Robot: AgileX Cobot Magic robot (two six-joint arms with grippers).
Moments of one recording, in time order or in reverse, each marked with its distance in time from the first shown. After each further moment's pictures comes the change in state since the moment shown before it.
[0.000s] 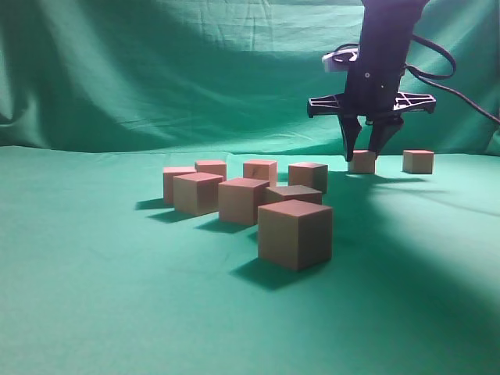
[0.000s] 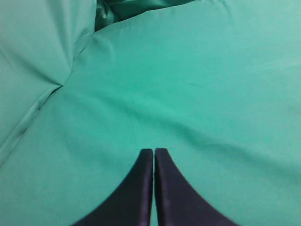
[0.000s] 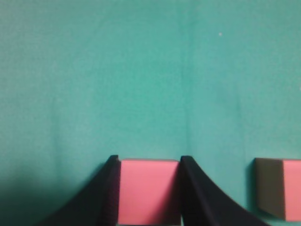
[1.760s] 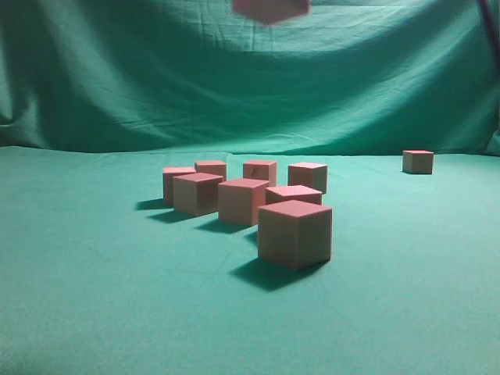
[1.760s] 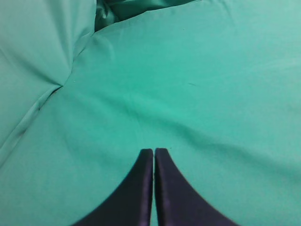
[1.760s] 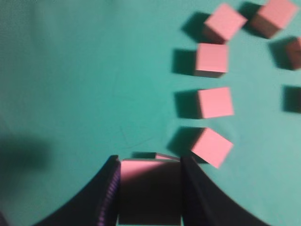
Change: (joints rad) left arm 0.000 0.000 0.000 0.000 0.000 0.000; right arm 0.538 -0.854 0.765 0.321 0.153 -0.488
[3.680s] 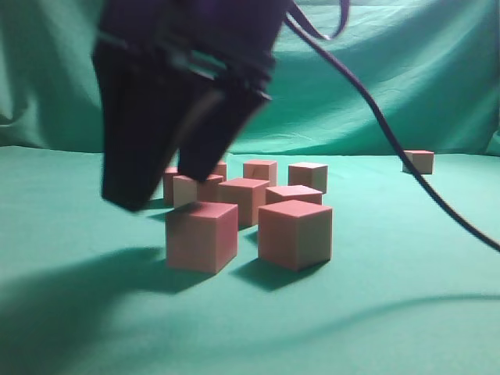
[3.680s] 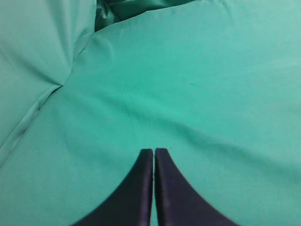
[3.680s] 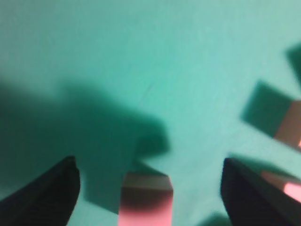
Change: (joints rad) left arm 0.000 0.000 0.000 0.000 0.000 0.000; right arm 0.052 0.320 0.070 0.178 -0.287 -0.514
